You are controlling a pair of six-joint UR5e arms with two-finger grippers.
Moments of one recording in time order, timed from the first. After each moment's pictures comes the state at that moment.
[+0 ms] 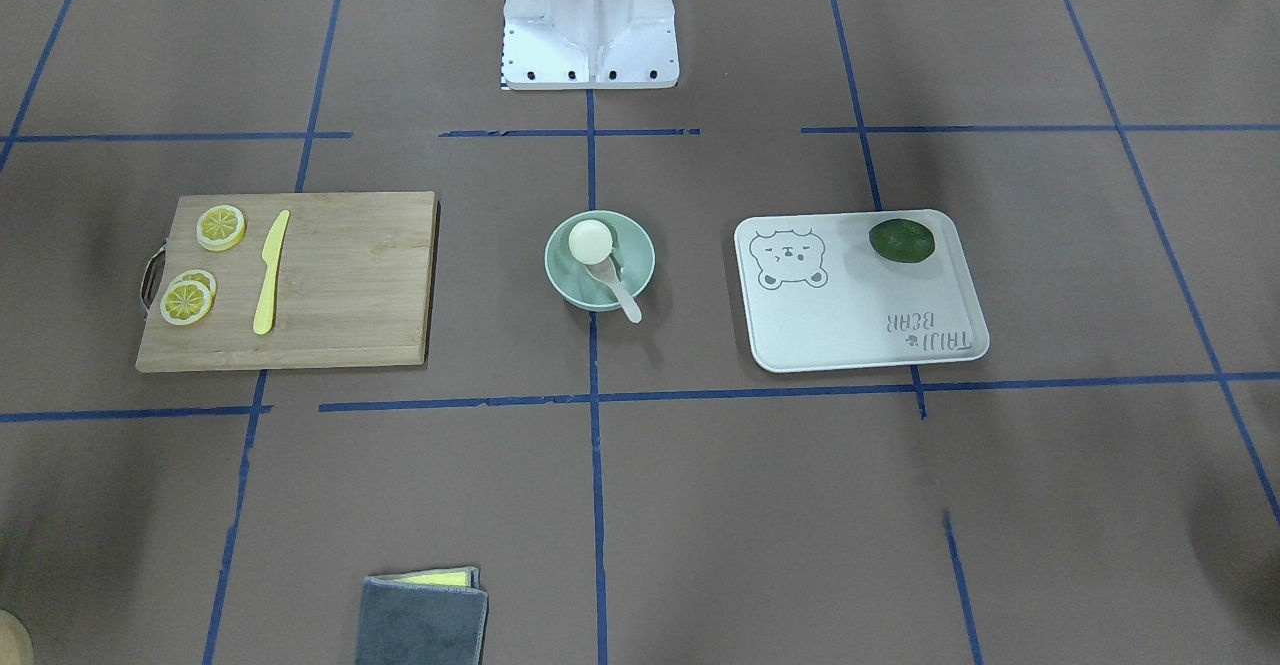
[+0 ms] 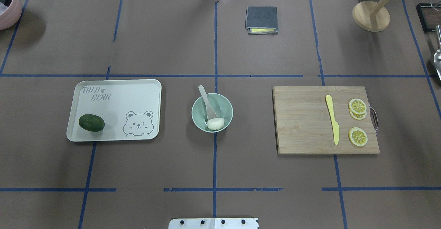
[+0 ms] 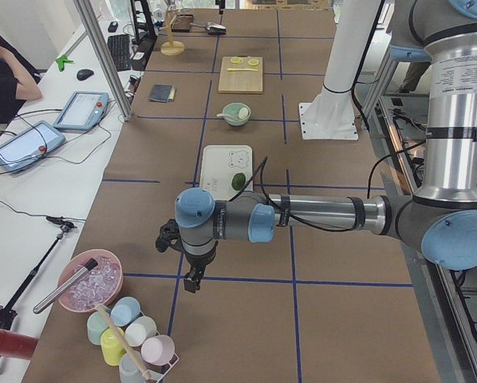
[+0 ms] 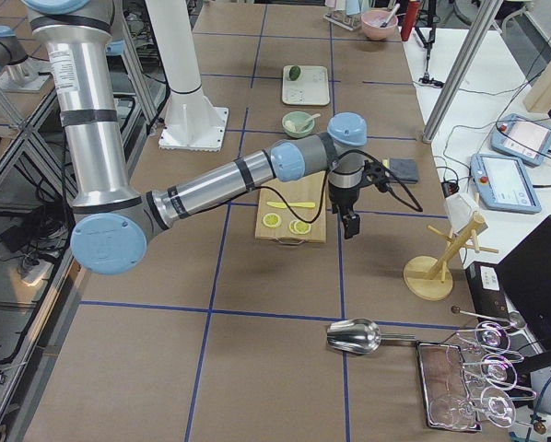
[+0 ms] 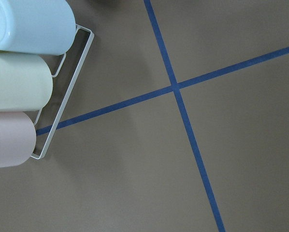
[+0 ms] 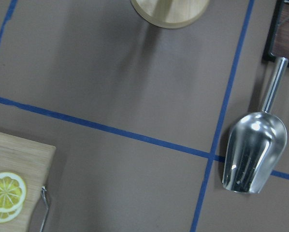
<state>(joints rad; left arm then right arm) -1.59 -1.54 -1.63 -1.59 -2.30 0.25 1.41 -1.52 1.85 -1.66 2.20 0.05</state>
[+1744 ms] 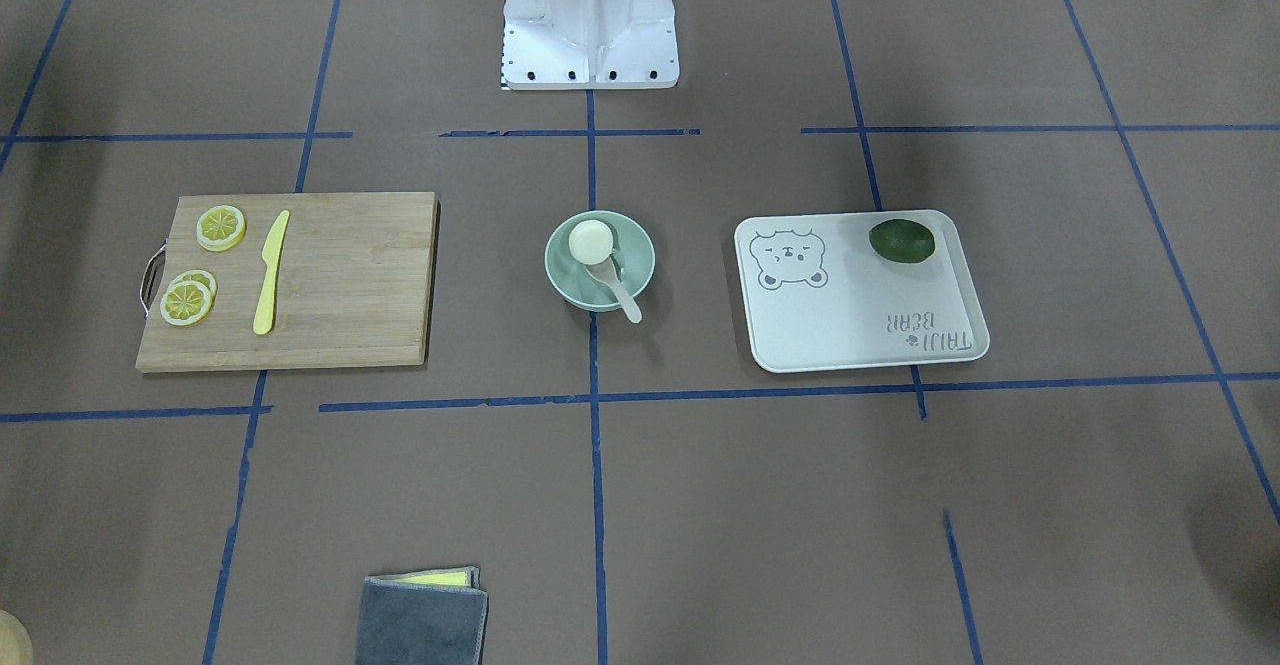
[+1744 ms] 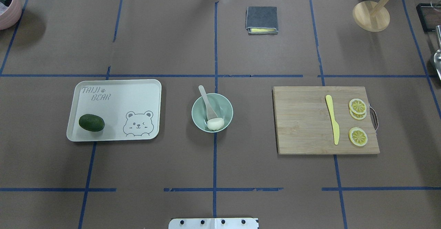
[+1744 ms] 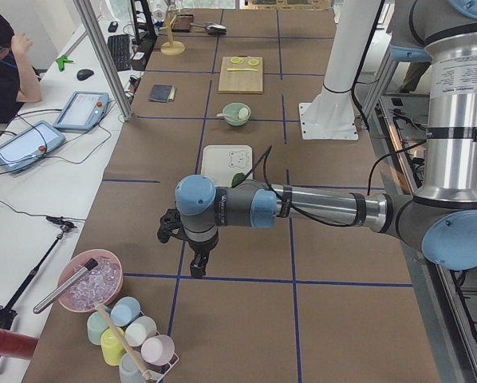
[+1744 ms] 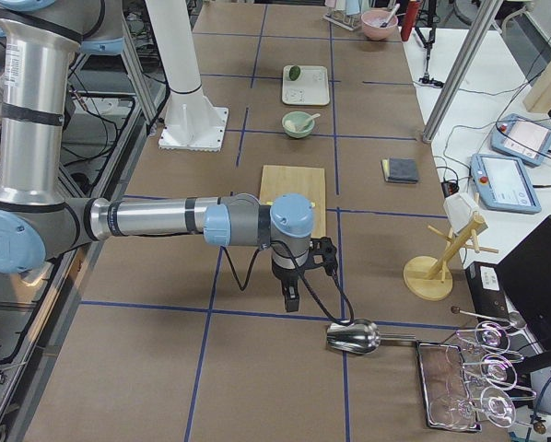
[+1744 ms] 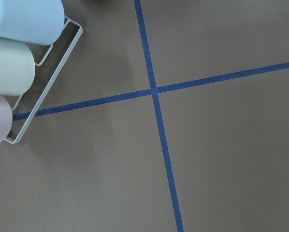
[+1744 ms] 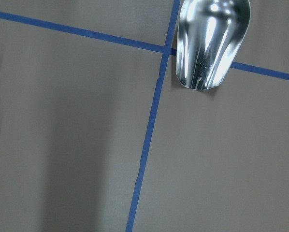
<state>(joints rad) -1.58 -1.54 -1.70 -1.51 -2.35 0.17 1.55 -1.75 1.82 -1.63 2.30 -0.16</state>
